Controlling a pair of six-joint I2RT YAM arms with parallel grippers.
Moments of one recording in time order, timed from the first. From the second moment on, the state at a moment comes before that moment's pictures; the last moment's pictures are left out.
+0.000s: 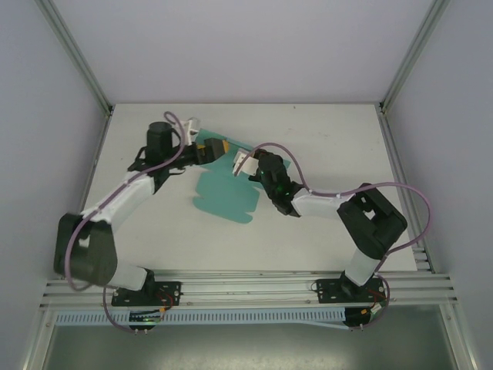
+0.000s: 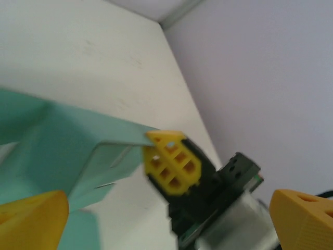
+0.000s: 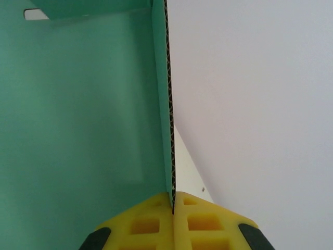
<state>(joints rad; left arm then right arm) -0.23 1.40 0.95 0.00 0.72 -0.57 0.78 1.70 0.87 0.55 0.42 -0.90</state>
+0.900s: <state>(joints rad) -0.08 1.69 0.98 -0.22 0.37 -0.35 0.75 1.57 0.87 0.39 0.29 -0.83</state>
